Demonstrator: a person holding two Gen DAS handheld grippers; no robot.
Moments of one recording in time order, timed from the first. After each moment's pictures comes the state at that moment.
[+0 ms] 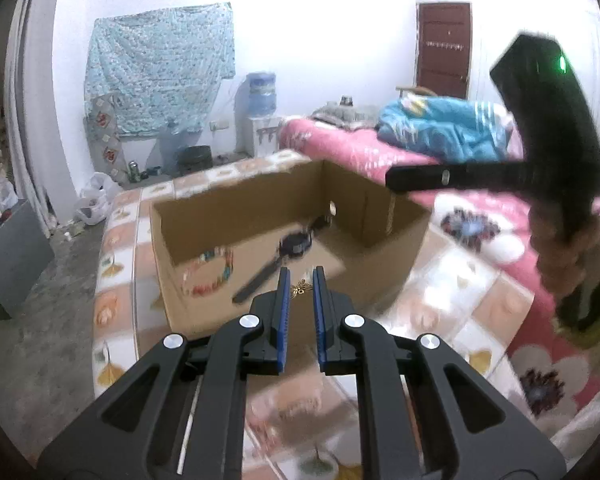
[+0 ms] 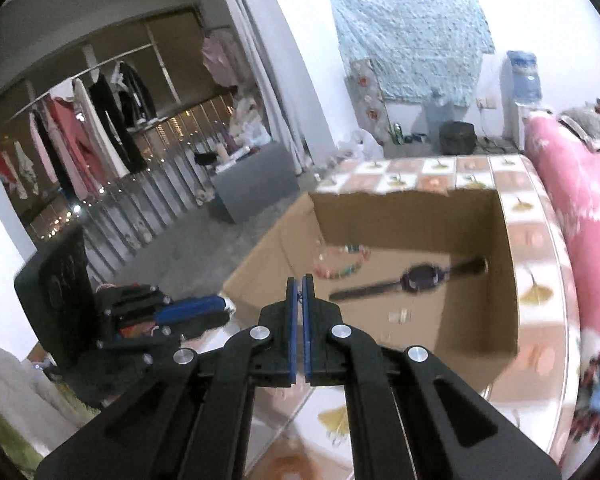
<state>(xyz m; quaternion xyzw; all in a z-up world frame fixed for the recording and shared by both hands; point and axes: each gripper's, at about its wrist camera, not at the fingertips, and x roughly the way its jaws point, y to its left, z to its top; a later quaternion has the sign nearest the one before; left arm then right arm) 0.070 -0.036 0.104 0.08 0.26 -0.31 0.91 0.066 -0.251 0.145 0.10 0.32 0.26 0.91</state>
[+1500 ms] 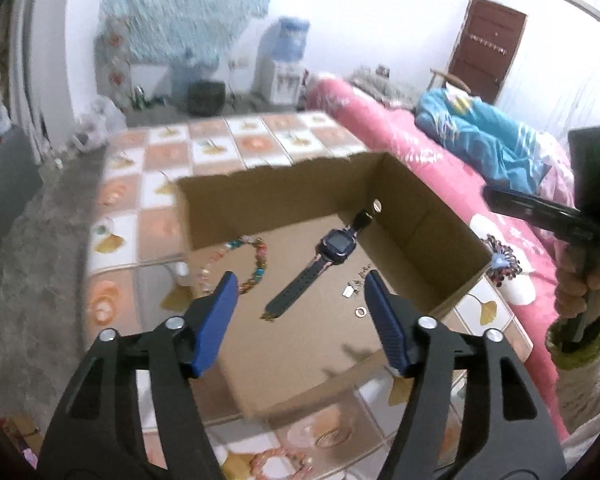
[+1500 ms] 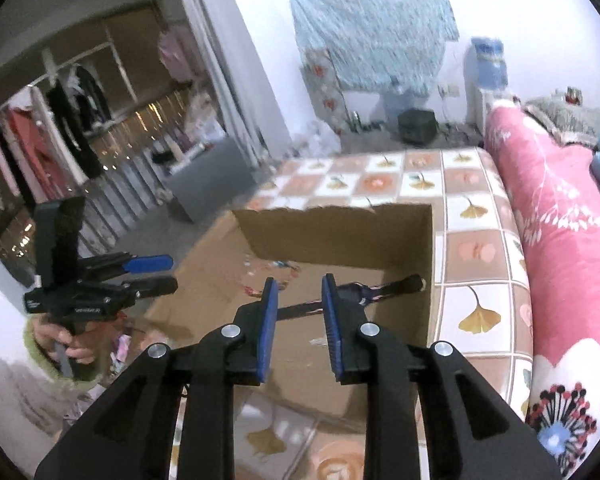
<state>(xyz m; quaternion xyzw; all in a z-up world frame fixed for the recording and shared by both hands) 0.168 0.001 0.106 0.02 0.38 -0.28 0.88 0.109 -0.301 0.148 0.10 0.34 0.20 0.91</state>
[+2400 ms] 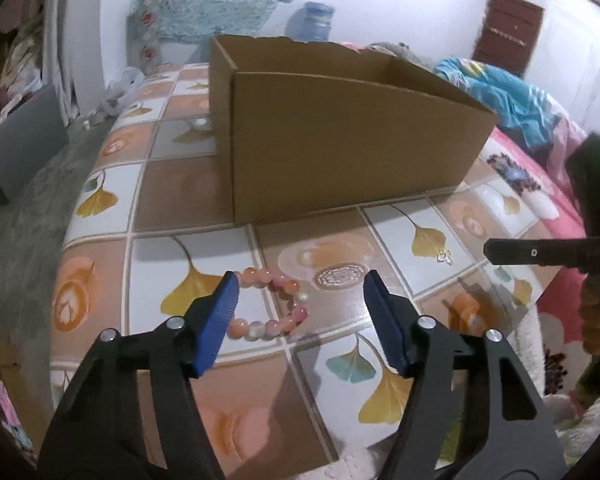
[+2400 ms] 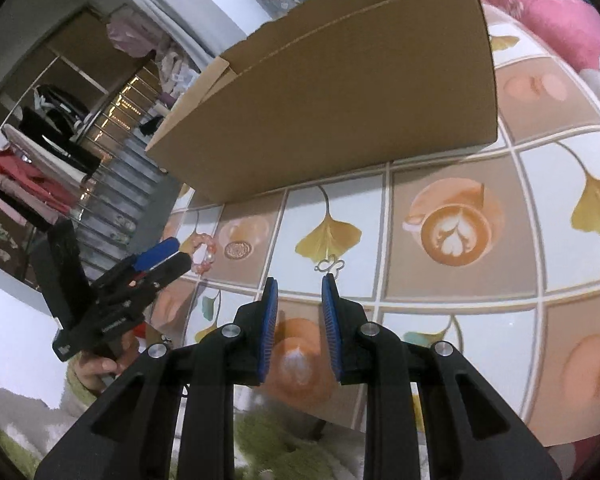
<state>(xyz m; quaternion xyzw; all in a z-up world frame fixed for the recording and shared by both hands) 0.062 0.019 -0.019 0.02 0.40 -0.23 0.89 0.001 -0.252 0.000 0.22 0.49 0.18 0.82</state>
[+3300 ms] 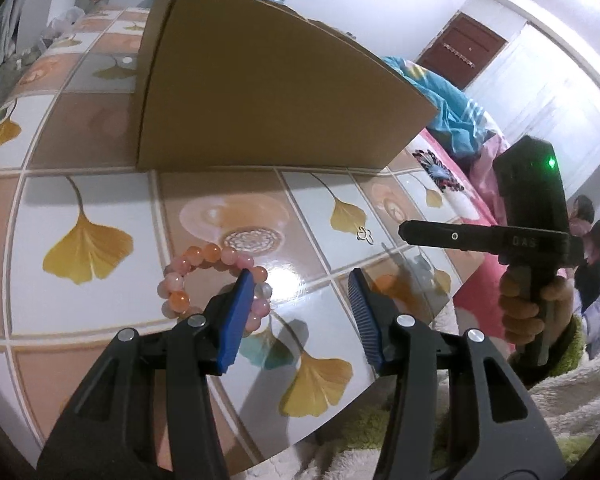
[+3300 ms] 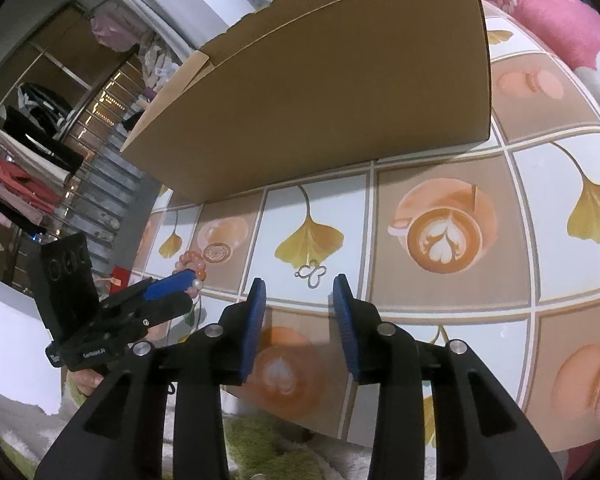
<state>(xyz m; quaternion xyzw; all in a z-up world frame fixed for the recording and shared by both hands) 0.055 0.020 -0.042 -0.10 0.44 -0.37 0.81 0.020 -0.250 -0.004 0.21 0.51 0.16 0.82</state>
